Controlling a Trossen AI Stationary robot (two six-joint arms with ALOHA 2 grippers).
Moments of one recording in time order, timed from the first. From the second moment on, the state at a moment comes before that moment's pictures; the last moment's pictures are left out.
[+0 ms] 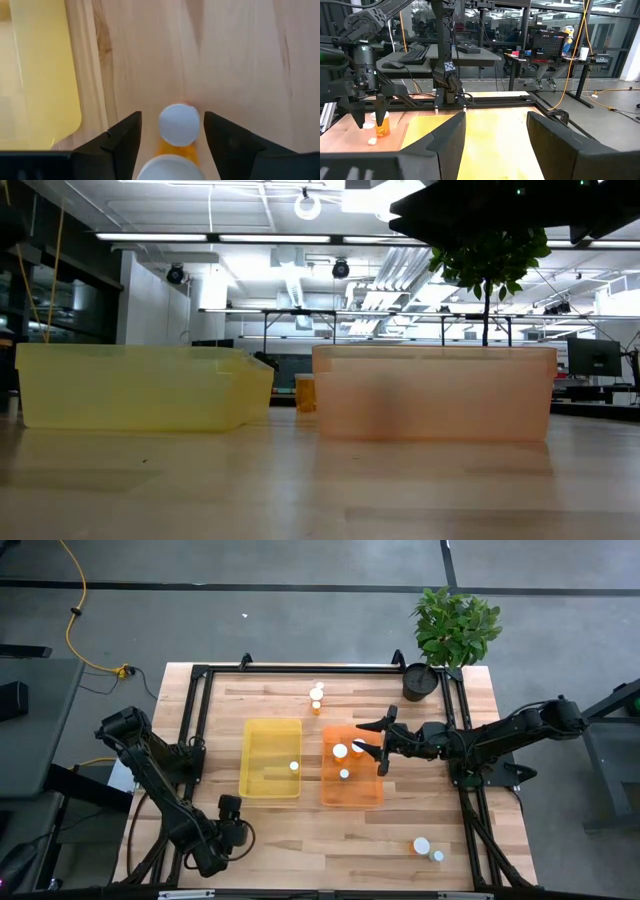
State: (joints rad) left arm -0.86 1.59 0.96 -0.79 -0.37 -0.76; right arm 0.10 1.16 0.45 0.75 0.28 -0.08
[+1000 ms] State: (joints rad) left arm -0.84 1.59 0.96 -0.79 -0.35 -0.74; right arm 0.10 1.16 0.45 0.74 0.28 -0.06
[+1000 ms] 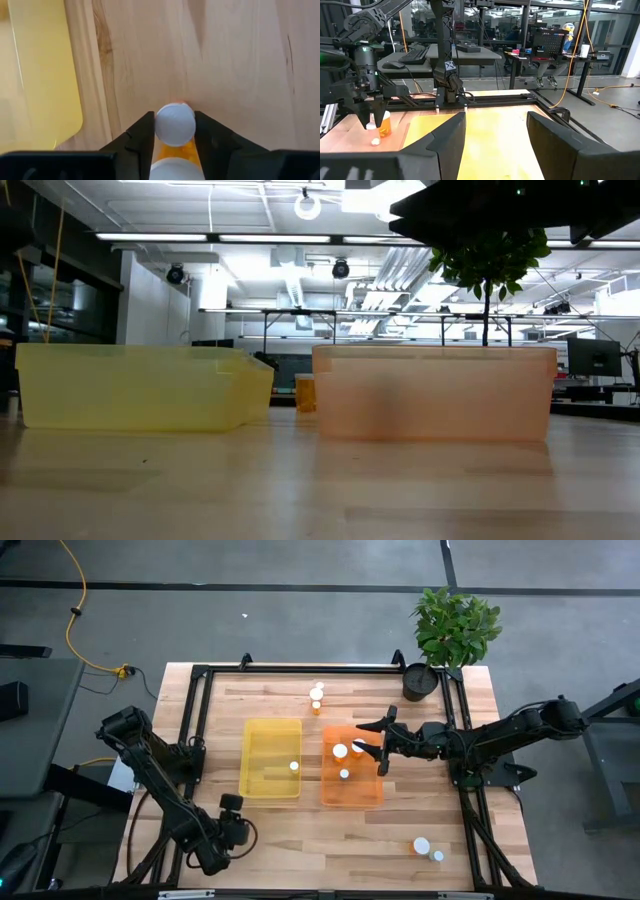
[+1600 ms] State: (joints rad) left arm -0.64 1.58 1.40 -1.18 -0.64 -0.24; right arm 0.10 1.16 0.45 0.75 0.28 -0.06
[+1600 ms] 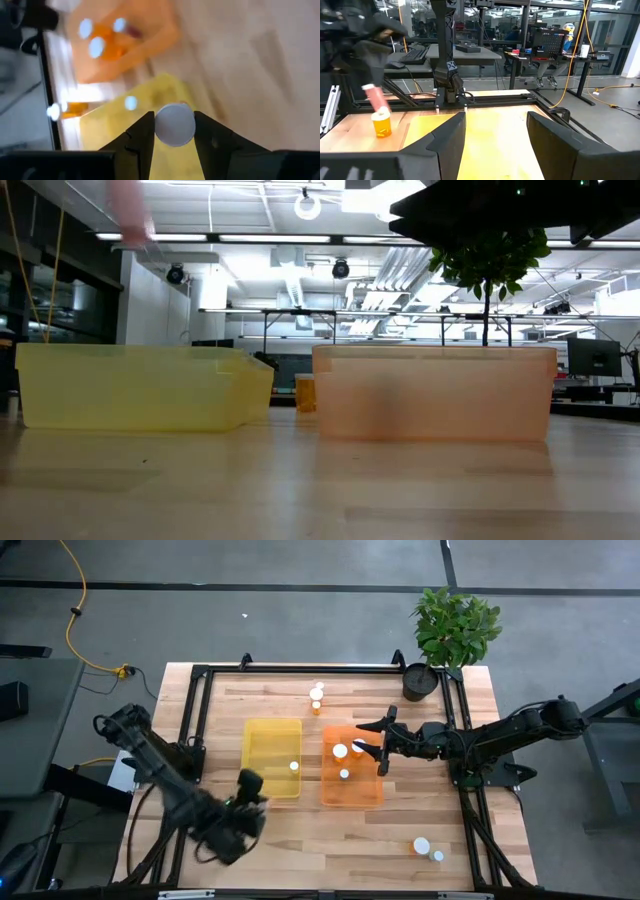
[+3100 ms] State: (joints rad) left arm -0.17 1.59 0.95 -0.56 -0.28 0.06; right arm 0.10 1.16 0.45 0.74 0.28 -0.06
